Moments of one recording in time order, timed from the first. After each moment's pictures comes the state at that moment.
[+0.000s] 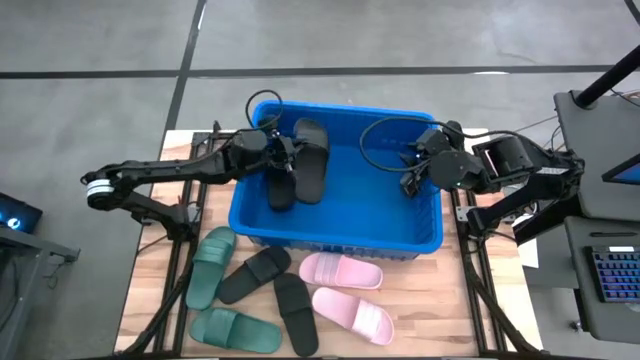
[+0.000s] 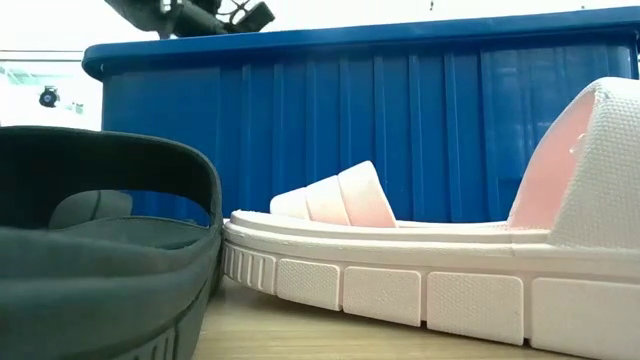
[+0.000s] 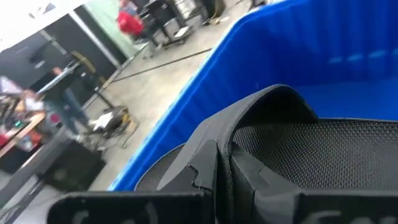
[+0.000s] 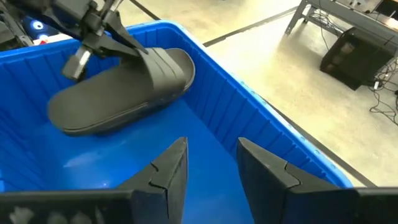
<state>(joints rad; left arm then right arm) 0.33 1.27 0.92 0.15 -0.29 0.45 0.20 1.31 1.77 -1.30 0.81 0.53</state>
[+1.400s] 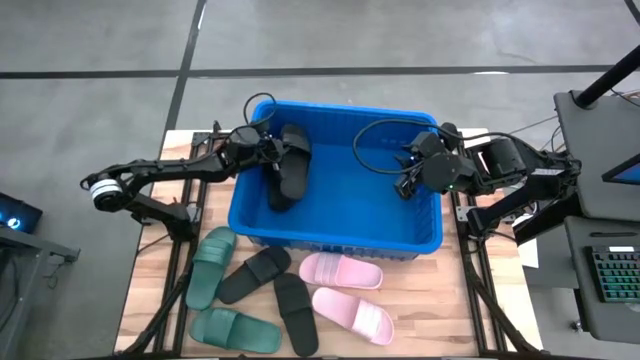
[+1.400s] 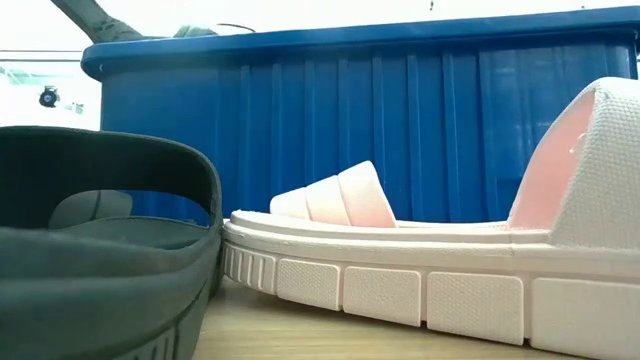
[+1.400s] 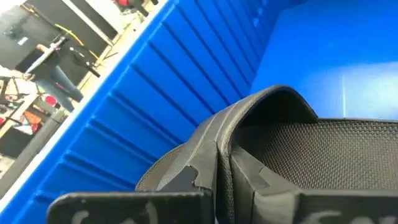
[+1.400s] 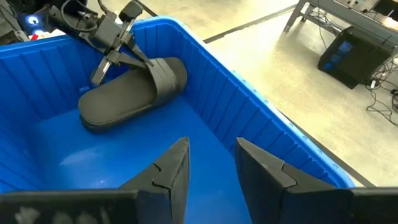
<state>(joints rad) 0.56 1.30 0.67 0.33 -0.10 0.59 0.20 1.34 1.77 -1.30 0.81 0.53</state>
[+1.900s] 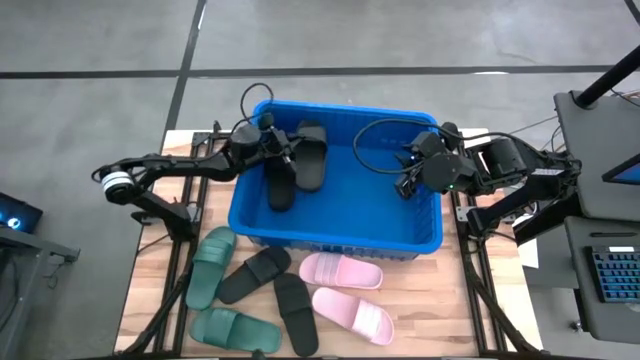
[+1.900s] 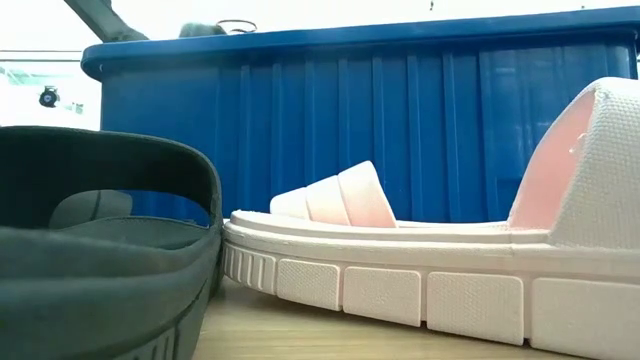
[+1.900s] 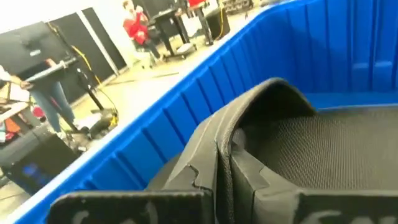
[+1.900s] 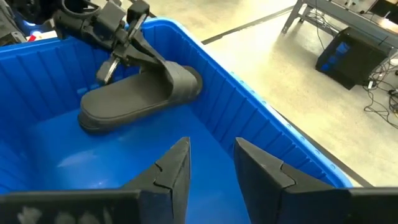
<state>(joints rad) 0.55 1.45 0.70 0.62 -0.04 0.37 0.20 1.34 1.77 -1.30 0.82 0.53</state>
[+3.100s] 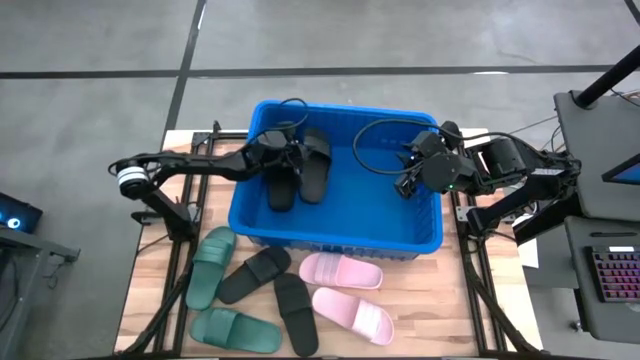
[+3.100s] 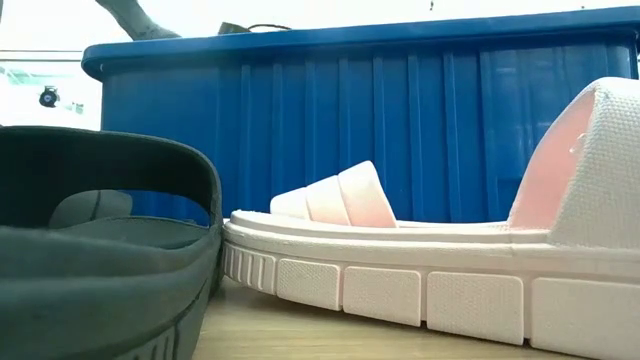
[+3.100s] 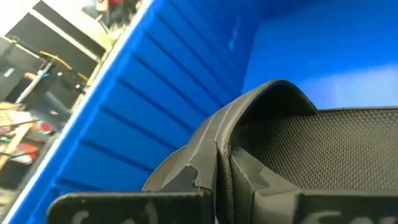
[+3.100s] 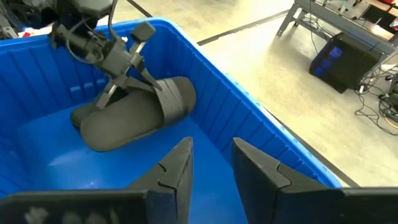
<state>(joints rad) 0.44 1.53 0.86 0.34 -0.16 0.66 0.20 1.34 1.77 -1.31 0.84 0.51</state>
